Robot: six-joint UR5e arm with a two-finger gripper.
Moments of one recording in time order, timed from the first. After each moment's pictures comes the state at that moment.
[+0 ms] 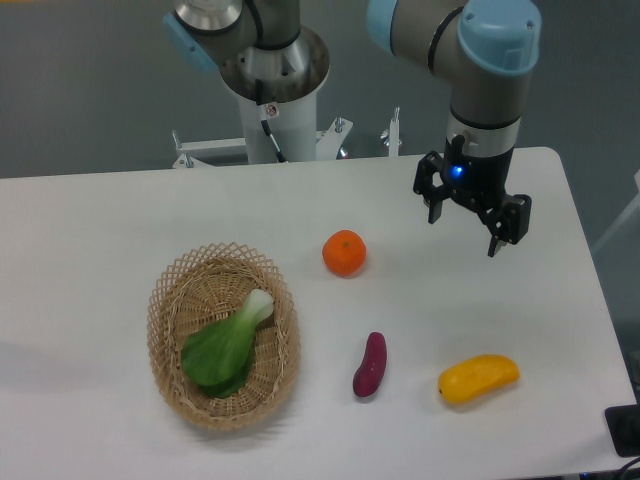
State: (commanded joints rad) arm 2.68 -1.77 -1.59 -1.14 1.47 1.43
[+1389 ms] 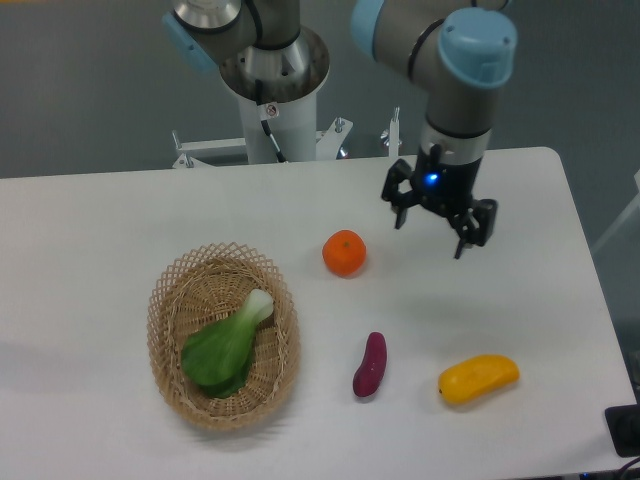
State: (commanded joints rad) arm 2.56 -1.73 -1.75 -1.05 1.41 1.15
